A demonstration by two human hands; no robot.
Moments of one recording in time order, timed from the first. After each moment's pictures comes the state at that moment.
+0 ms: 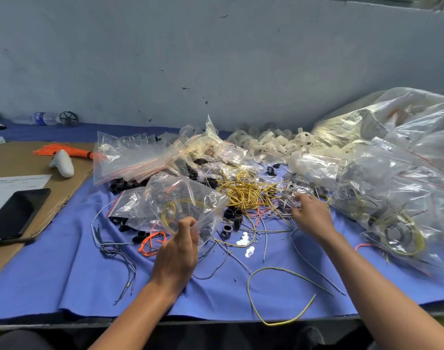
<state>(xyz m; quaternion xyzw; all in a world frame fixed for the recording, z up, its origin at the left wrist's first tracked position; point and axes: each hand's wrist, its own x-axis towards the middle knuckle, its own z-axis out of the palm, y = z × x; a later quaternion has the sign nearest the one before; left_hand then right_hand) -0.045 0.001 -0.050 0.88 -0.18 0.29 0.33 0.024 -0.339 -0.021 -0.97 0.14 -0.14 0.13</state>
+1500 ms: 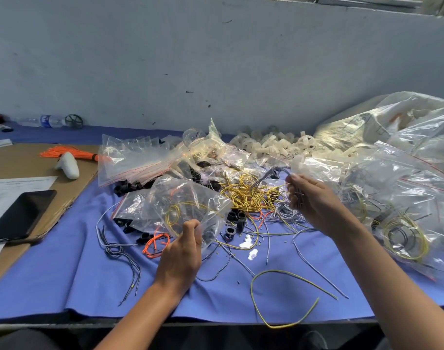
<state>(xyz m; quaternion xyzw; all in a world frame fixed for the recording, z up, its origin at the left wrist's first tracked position) -0.044 0.001 -0.051 0.88 -0.18 0.29 0.32 -0.013 -0.295 0.065 -0.63 0.00 -0.02 0.78</state>
